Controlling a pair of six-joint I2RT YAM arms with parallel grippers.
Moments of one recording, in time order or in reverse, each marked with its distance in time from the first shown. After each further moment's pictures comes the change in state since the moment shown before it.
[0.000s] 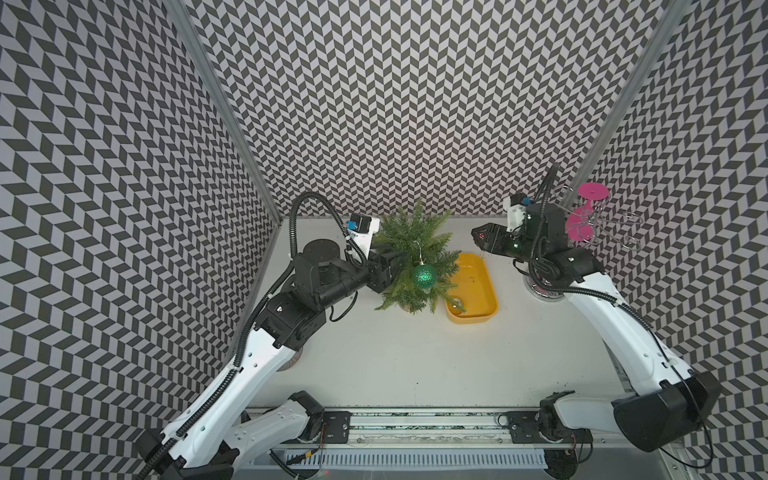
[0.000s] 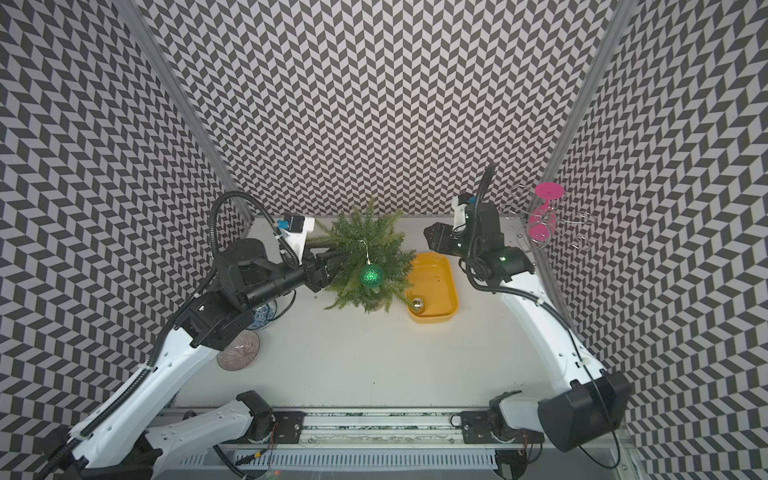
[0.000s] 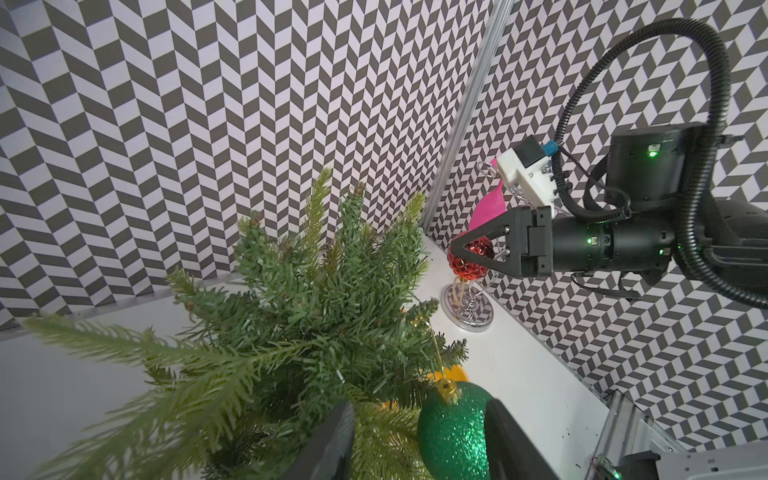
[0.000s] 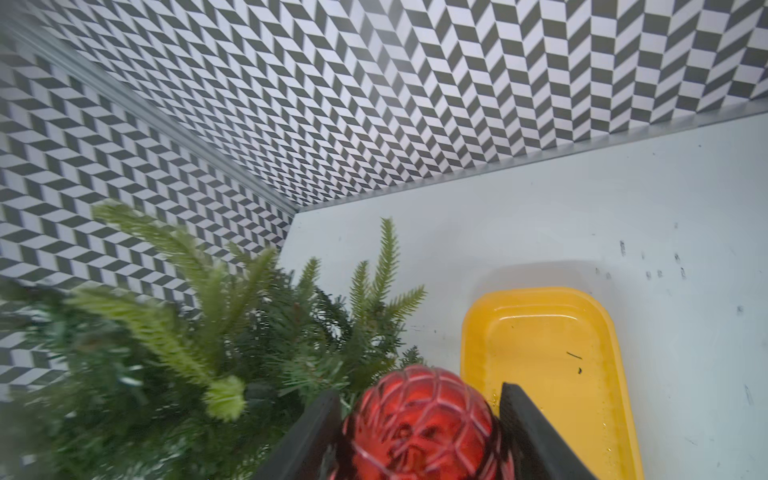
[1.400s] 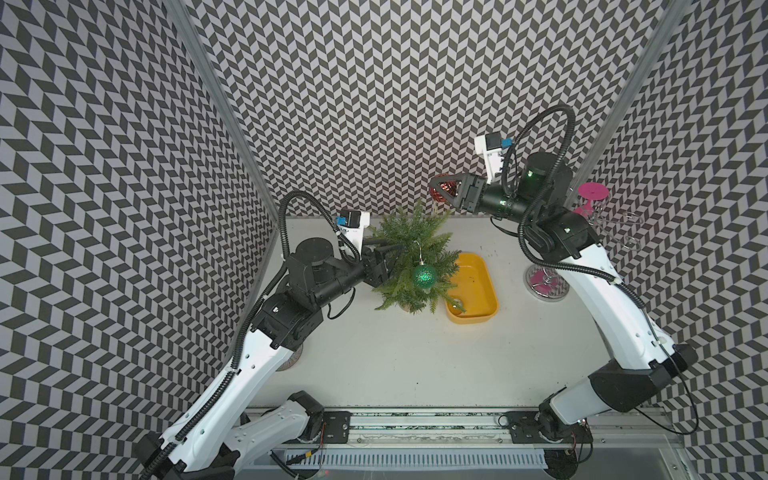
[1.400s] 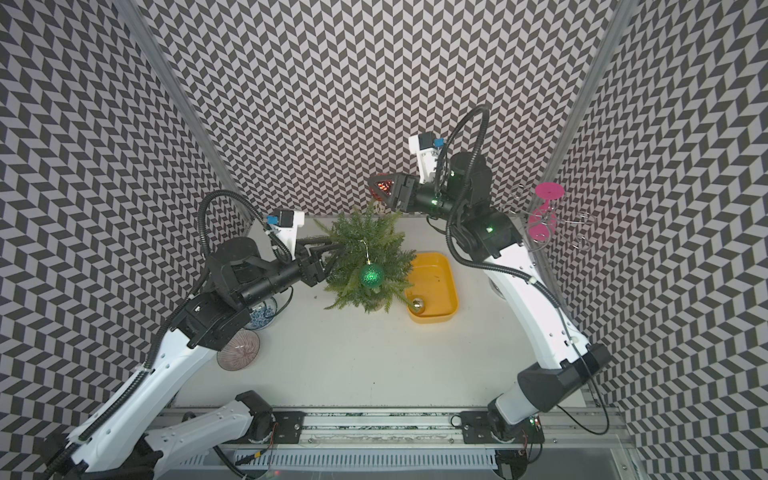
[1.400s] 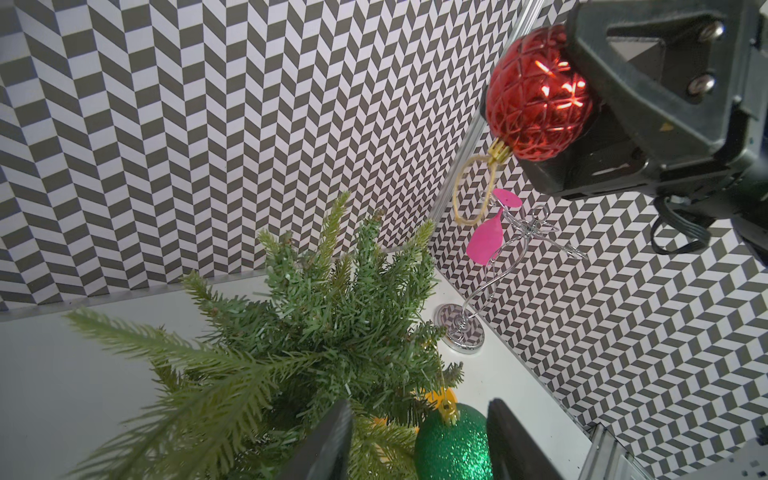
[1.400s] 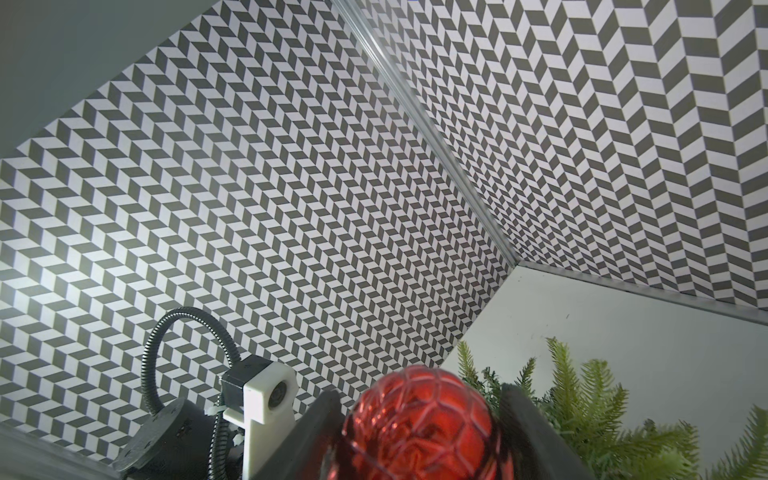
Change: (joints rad) left arm 0.042 -0.018 0.001 0.030 -0.006 -0.092; right arm 0.187 0.232 0.526 0.168 -0.340 0.151
